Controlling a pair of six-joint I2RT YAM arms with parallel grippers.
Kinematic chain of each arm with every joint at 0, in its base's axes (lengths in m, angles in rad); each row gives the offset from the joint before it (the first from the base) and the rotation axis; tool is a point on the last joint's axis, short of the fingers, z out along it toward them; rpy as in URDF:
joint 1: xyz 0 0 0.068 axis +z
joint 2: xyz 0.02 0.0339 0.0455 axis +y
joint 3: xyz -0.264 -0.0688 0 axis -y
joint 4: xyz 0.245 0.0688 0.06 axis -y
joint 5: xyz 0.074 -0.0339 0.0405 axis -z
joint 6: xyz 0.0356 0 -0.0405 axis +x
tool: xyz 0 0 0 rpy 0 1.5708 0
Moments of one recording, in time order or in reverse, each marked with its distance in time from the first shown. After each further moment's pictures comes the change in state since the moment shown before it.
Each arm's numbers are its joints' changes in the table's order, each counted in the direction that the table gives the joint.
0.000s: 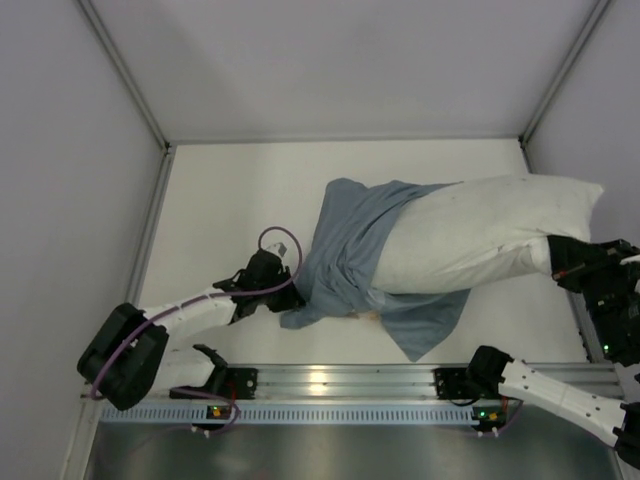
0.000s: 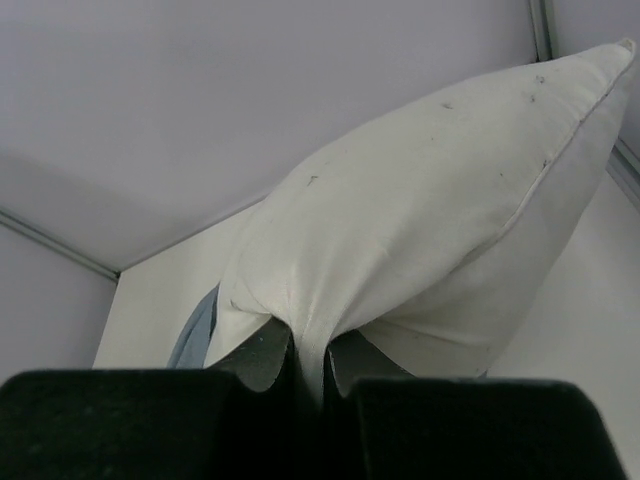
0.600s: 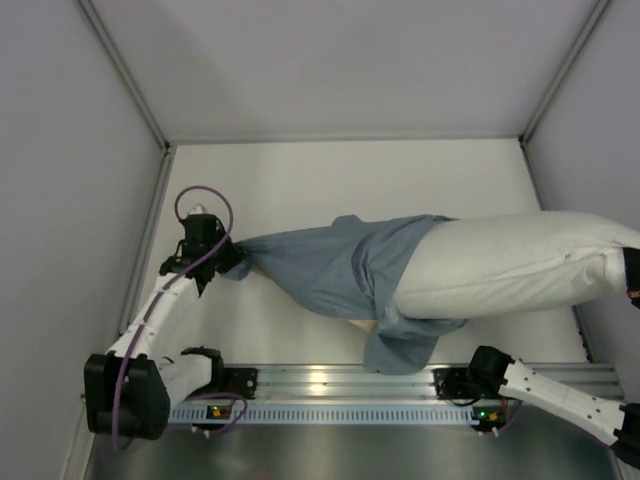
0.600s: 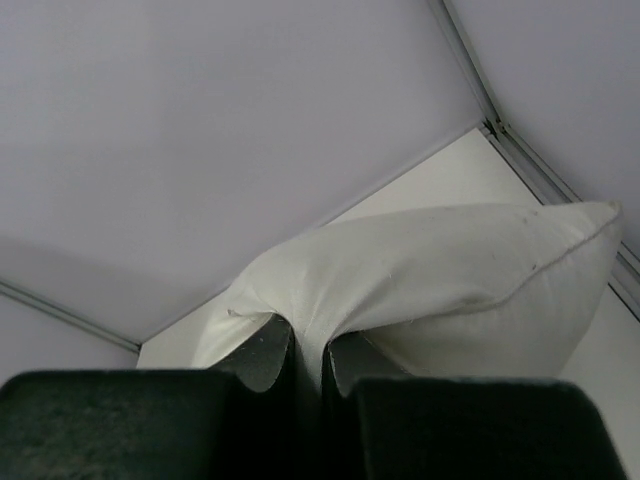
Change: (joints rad) left arm 0.460 -0.138 0.246 -0.321 -0.200 0.039; right arm 0.039 -0.118 0.176 -0.064 0.151 -0.103
